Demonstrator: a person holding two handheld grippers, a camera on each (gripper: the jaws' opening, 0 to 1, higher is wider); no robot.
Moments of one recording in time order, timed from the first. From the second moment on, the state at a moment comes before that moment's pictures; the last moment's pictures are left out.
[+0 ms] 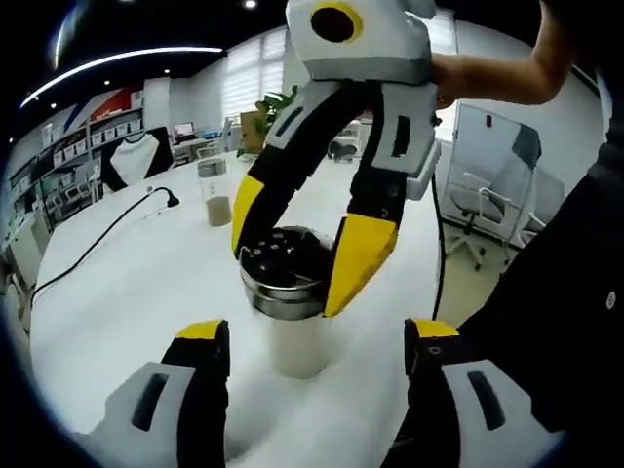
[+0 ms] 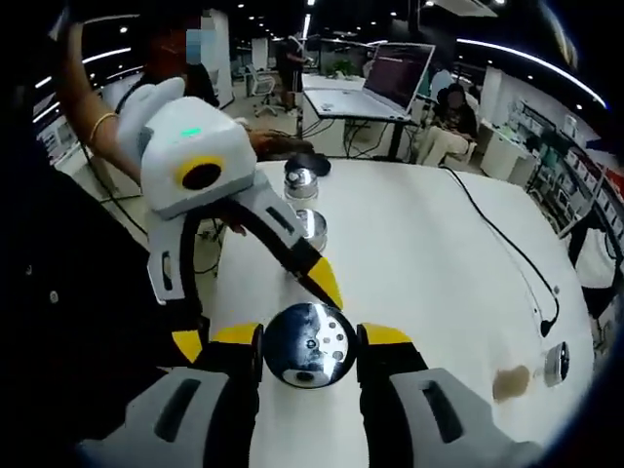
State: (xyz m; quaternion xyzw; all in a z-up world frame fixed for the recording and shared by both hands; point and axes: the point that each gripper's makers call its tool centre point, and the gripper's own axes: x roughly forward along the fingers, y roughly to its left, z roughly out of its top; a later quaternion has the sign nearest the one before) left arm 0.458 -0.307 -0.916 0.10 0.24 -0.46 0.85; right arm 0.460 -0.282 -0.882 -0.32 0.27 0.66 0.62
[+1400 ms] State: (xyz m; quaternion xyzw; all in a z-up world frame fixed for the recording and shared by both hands) left arm 0.484 -0.319 -0.933 0.06 0.25 -0.40 0.88; right arm 0.472 -0.289 -0.879 -0.23 0.30 0.54 0.75
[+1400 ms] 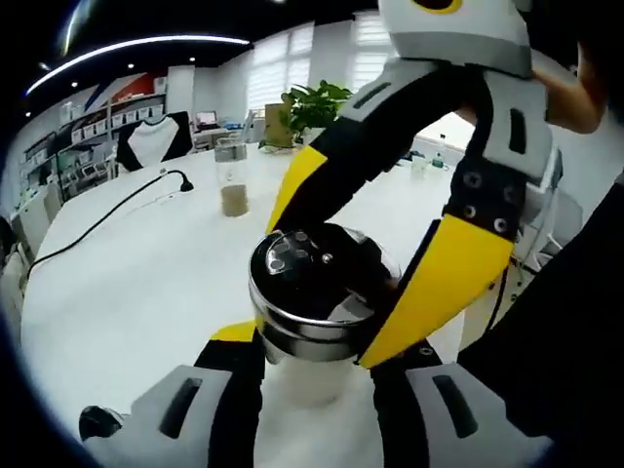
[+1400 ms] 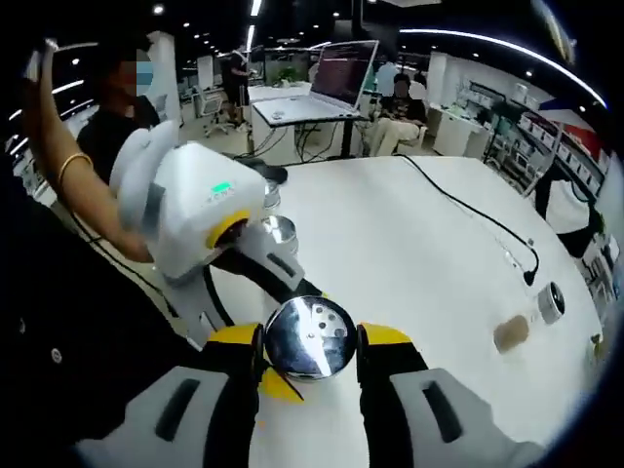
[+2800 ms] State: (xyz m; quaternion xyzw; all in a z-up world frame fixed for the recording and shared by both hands) left arm 0.472 -0.307 -0.941 0.11 0.22 -0.49 0.84; right arm 0.467 -0.272 -0.884 -0.32 0.27 0.65 0.63
